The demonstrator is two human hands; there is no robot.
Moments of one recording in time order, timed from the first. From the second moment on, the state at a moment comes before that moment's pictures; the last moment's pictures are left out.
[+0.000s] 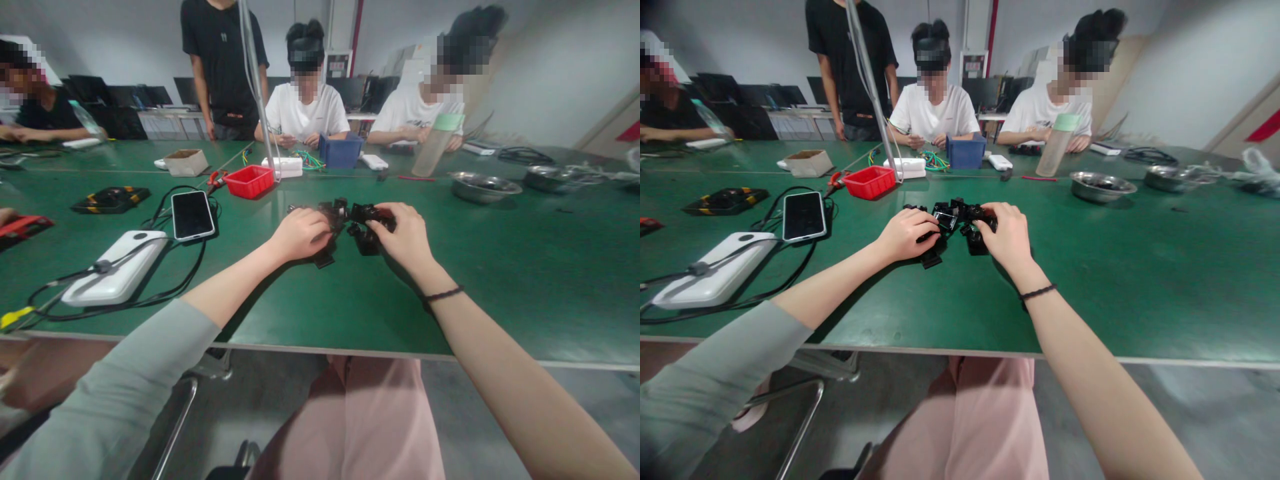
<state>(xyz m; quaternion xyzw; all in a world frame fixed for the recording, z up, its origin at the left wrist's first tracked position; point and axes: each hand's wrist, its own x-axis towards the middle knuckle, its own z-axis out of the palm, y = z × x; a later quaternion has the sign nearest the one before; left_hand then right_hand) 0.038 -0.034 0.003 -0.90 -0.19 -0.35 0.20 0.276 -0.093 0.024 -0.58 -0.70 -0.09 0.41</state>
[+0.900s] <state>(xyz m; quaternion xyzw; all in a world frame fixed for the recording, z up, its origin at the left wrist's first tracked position) 0.038 -0.033 0.002 -0.89 -0.20 -0.34 0.21 0.280 -0.088 0.022 -0.65 -0.65 -0.06 0.39</state>
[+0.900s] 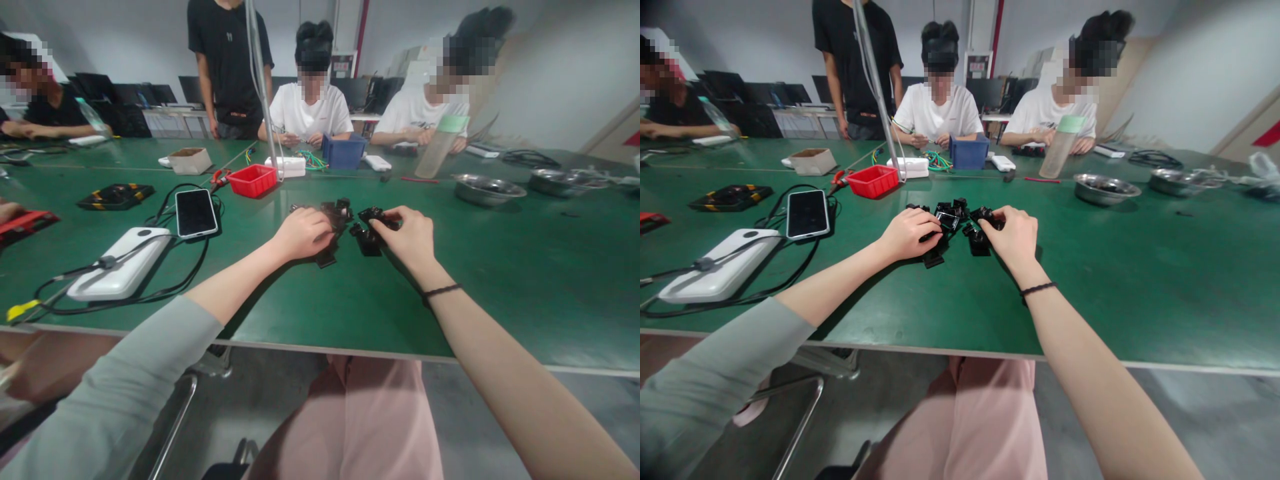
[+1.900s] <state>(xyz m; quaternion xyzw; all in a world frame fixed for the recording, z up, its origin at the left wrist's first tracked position) 0.042 -0.034 0.003 -0.90 -0.20 -0.34 0.19 0.264 -0.073 0.027 -0.70 -0.62 -0.04 0.36</state>
